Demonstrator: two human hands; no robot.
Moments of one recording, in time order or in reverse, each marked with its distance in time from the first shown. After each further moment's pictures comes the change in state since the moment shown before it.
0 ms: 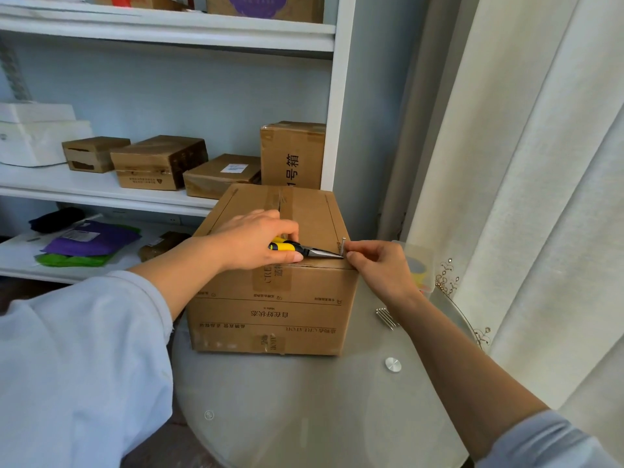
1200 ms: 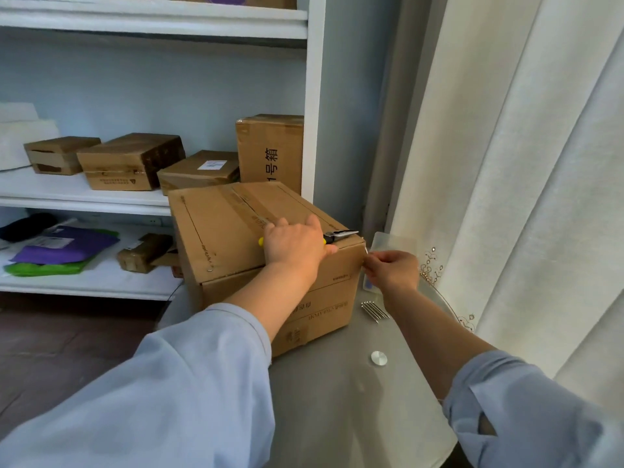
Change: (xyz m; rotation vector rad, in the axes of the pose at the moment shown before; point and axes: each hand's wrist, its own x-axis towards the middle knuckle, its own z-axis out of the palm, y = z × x) left_hand 0.054 0.095 0.039 0.262 0.129 -0.365; right_hand 0.031 0.063 -0.015 0.122 0.357 0.414
